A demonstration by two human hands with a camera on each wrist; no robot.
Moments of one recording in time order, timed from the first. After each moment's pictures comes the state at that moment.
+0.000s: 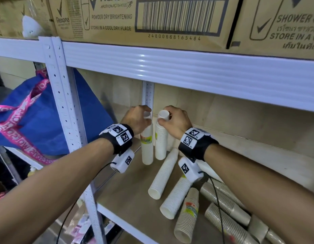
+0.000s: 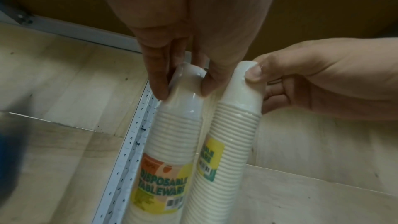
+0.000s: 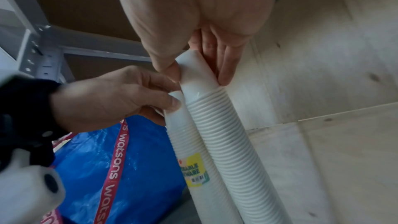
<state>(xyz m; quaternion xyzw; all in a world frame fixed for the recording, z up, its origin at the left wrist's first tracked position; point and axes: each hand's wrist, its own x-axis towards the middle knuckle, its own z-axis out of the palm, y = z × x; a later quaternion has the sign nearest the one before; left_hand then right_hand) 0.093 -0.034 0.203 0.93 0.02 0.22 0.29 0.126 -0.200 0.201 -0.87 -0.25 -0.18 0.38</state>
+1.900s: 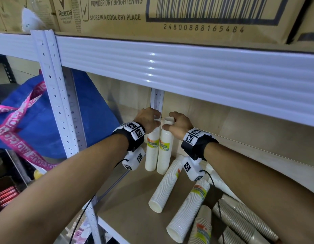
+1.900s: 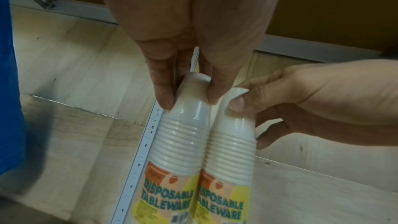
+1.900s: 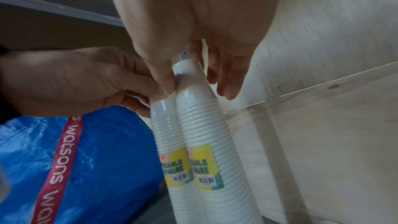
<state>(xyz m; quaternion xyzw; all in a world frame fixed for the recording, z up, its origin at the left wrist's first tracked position) 0.162 -0.017 0.197 0.94 0.03 0.16 0.31 0.206 -0.165 0.183 -0.90 -0.21 -0.06 0.37</state>
